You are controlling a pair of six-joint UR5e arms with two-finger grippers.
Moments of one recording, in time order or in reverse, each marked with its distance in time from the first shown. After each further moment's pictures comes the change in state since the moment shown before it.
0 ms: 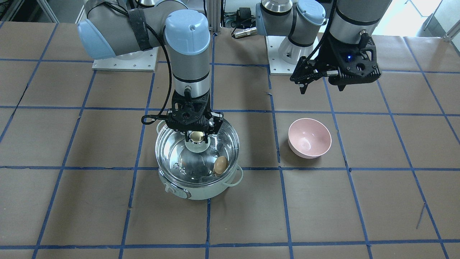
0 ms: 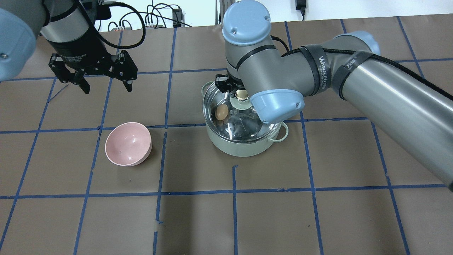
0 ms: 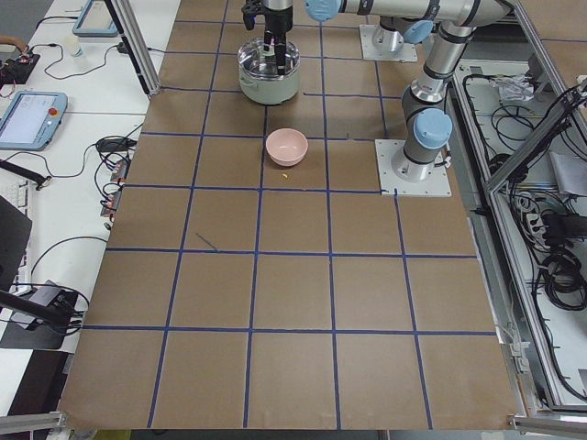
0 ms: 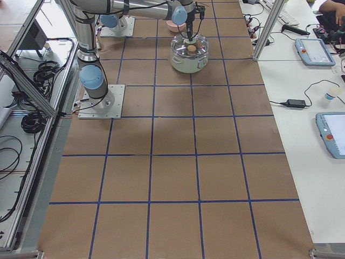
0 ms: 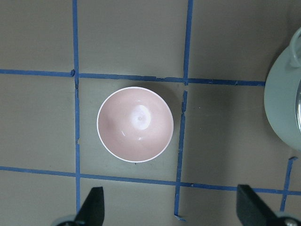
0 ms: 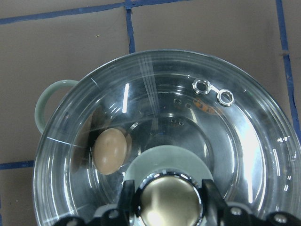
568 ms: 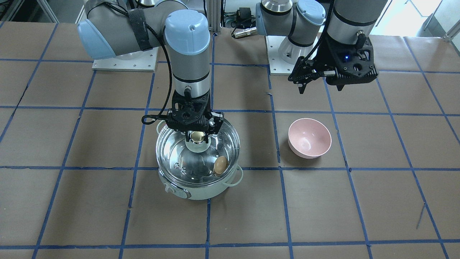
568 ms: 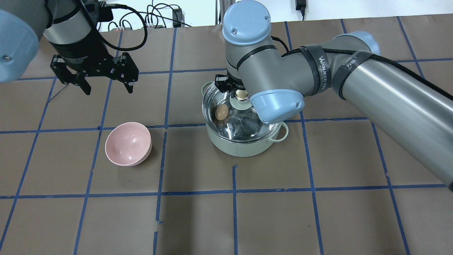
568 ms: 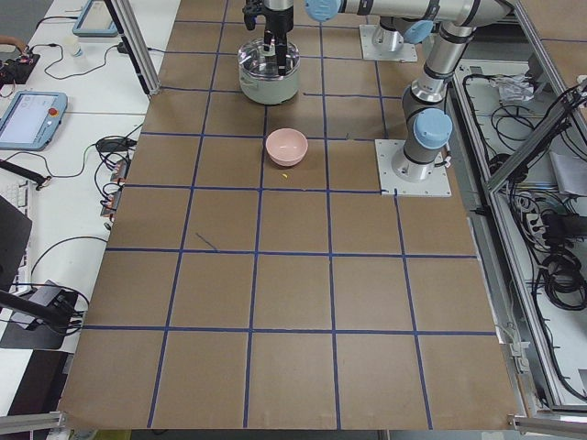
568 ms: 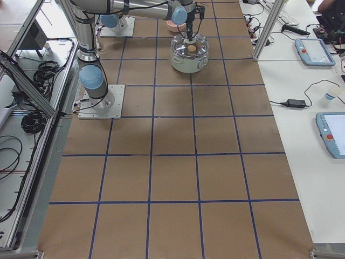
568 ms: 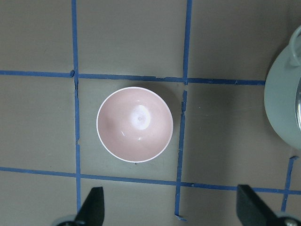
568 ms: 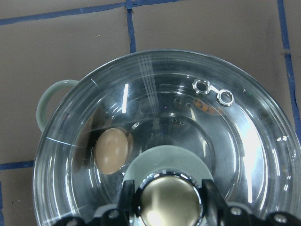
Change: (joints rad) left arm -0.004 0.001 -0.006 0.002 0.002 0.002; right arm 0.000 0.000 0.000 -0.001 0.004 0.005
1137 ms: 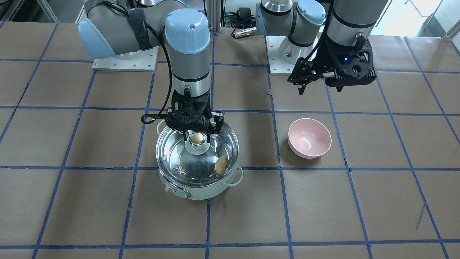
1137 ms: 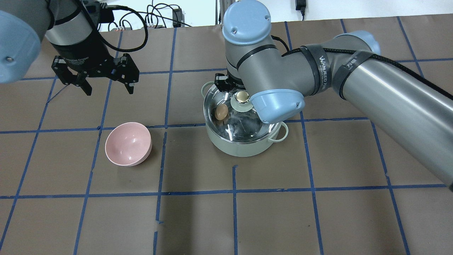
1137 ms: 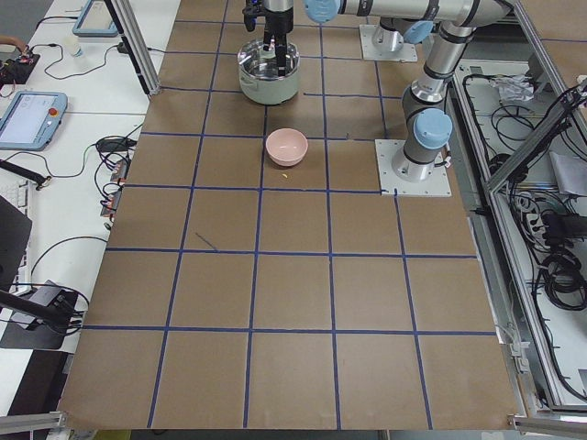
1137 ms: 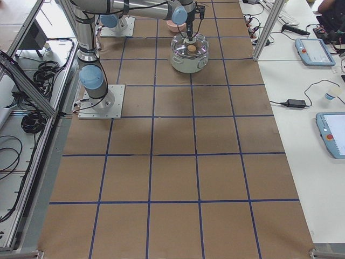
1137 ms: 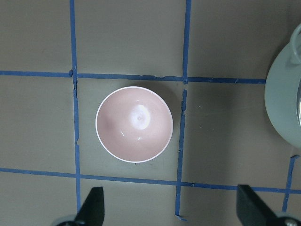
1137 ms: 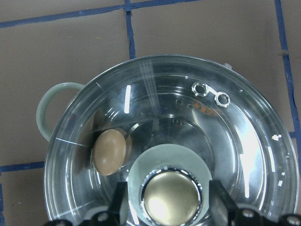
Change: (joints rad) left arm 0.001 -0.001 -0.003 0.002 -0.002 0.004; right arm 0.000 -0.001 -0.001 0.000 -0.003 0.011
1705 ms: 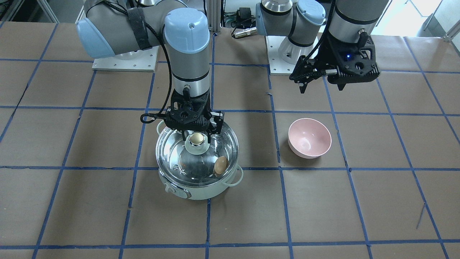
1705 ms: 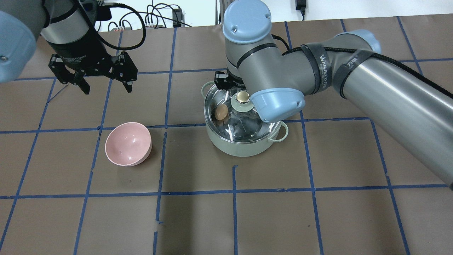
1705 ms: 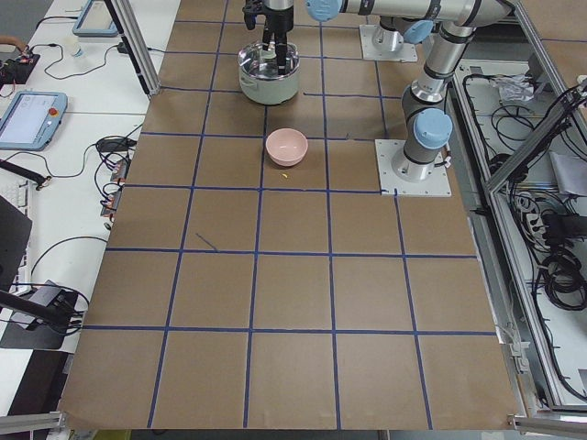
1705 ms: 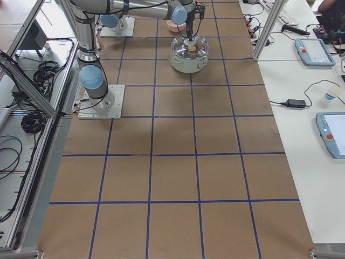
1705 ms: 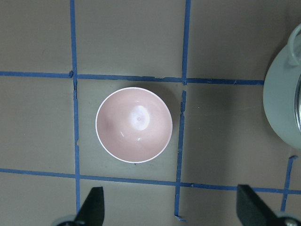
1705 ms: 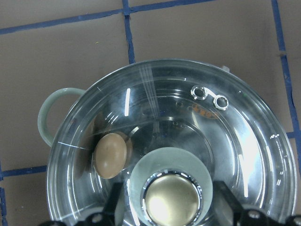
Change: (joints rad) left arm 0.004 0.007 0.005 0.000 0.000 0.001; right arm -0.007 -0.003 -0.008 0.001 -0.002 0.007
